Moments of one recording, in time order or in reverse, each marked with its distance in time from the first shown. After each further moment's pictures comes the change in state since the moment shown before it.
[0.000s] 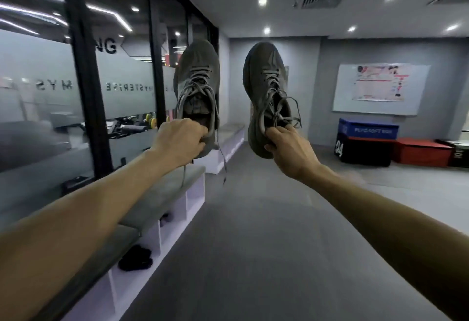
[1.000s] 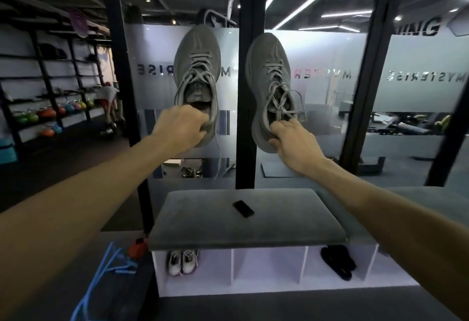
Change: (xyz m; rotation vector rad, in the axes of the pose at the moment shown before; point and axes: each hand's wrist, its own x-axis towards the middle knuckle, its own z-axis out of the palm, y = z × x) left_hand -0.185 -0.104 -0.082 0.734 -0.349 -0.965; right_hand 0.121 -0.270 0.185 0.847 -0.099 -0.906
